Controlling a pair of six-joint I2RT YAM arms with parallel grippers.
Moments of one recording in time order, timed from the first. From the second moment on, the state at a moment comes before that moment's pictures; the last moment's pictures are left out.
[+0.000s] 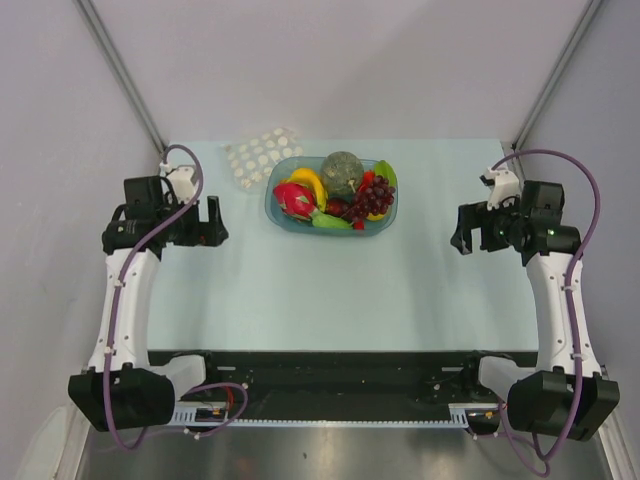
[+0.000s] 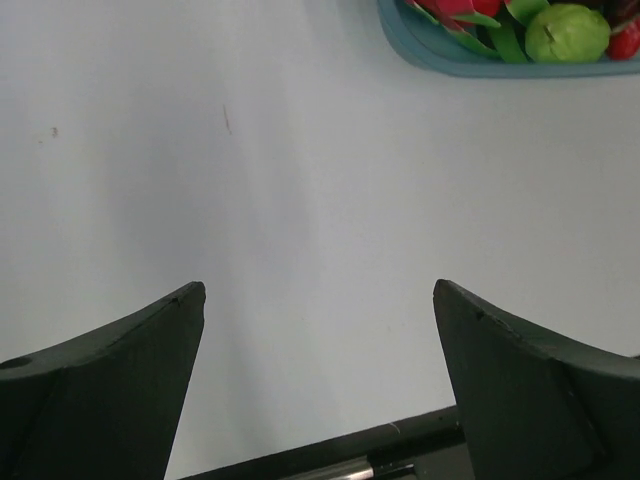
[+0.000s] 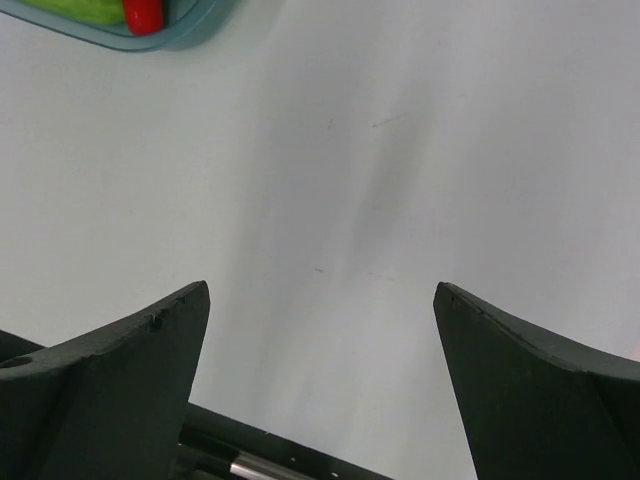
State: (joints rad) left arm 0.11 1.12 1.19 -0.90 0.33 0.12; right arm -0.16 1.09 1.13 -0.84 -0.41 -0.27
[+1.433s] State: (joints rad) left arm 0.16 2.37 1.71 0.13 0.57 -0.56; right arm -0.19 1.33 1.20 -0.84 -0.40 -0.15
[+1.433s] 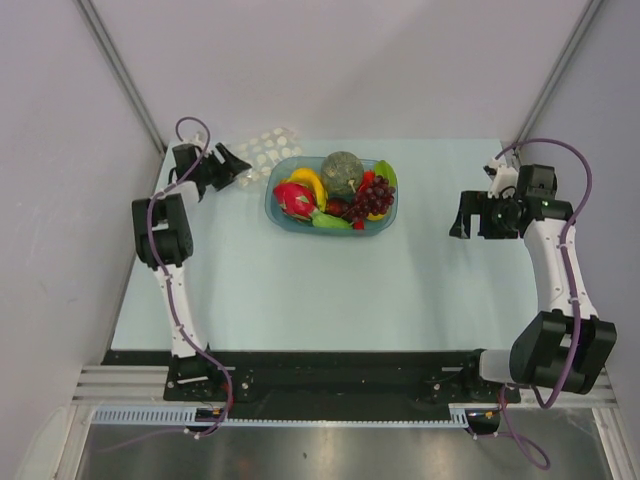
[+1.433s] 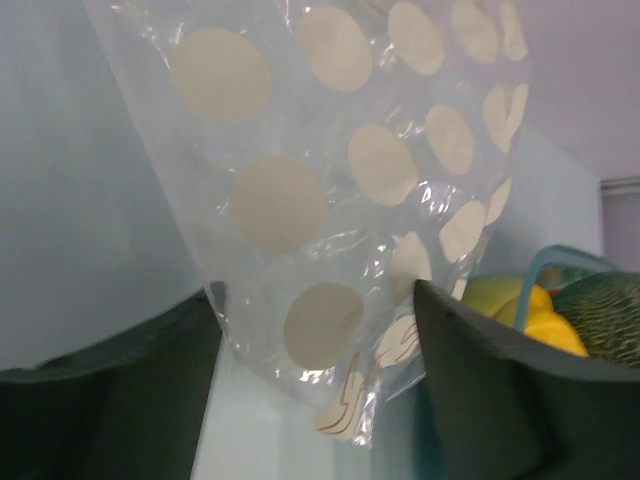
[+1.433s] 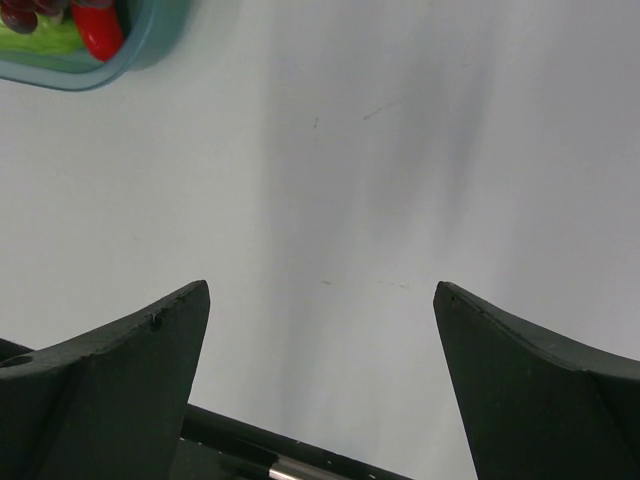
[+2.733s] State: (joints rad) left arm -0.22 0.82 1.11 -0.20 0.94 -0.34; right arm -0.06 1.01 1.23 -0.64 -0.77 0.21
